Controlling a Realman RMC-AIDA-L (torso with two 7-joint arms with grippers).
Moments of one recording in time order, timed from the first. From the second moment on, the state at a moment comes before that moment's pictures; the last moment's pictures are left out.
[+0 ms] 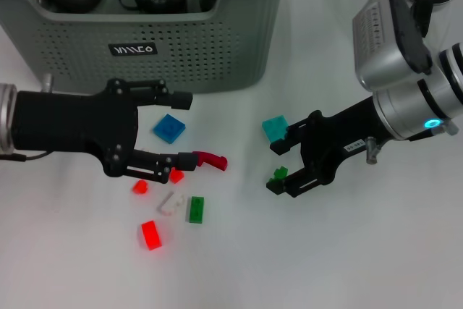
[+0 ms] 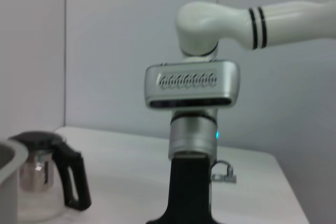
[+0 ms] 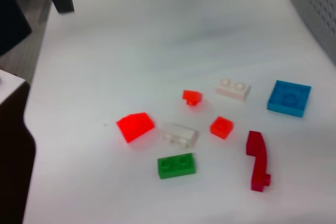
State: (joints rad) left arm -0.41 -2.09 0.72 0.93 1.97 1.91 -1.31; right arm 0.81 2.10 -1.24 -0.66 -2.20 -1.41 1.65
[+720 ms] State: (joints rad) left arm -0.36 -2.14 0.72 0.89 2.02 1.82 -1.15; right arm 0.83 2.11 -1.35 -0.61 -2.18 -1.27 1.66
